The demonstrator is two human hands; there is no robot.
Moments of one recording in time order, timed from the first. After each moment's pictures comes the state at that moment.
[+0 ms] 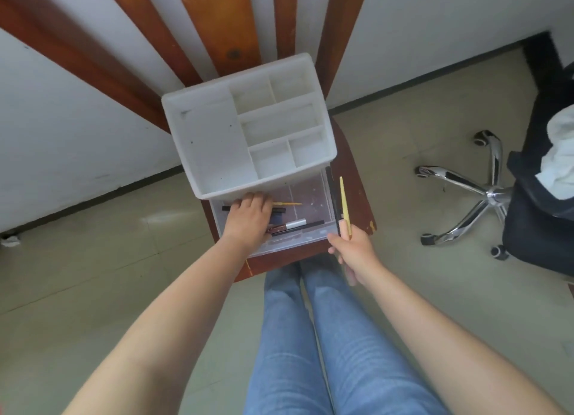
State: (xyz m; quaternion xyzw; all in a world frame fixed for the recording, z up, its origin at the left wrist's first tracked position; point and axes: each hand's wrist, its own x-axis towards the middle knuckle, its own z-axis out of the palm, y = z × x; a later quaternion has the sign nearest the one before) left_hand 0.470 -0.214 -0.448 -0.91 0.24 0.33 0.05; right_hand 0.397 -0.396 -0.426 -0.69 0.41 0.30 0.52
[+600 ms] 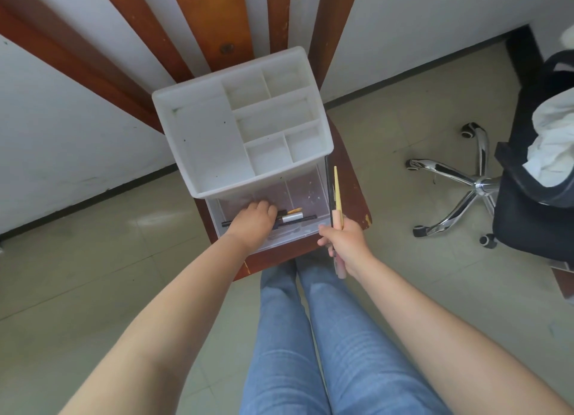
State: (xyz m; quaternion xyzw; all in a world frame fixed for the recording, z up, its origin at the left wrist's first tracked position) left_hand 0.468 -0.218 -0.452 -0.87 0.29 0.39 0.02; right_hand 0.404 -0.381 -0.426 -0.64 0.46 0.28 0.54
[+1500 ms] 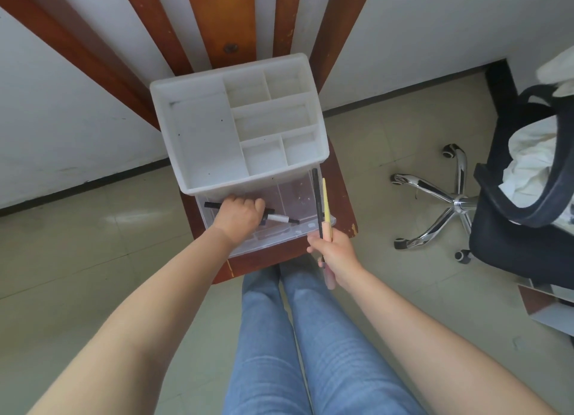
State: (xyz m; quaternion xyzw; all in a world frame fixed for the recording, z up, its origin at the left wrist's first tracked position) left_hand 0.476 -0.215 -0.452 -0.88 0.33 0.30 0.12; right_hand 0.393 -0.381 -0.425 -0.66 0.43 0.29 0.55
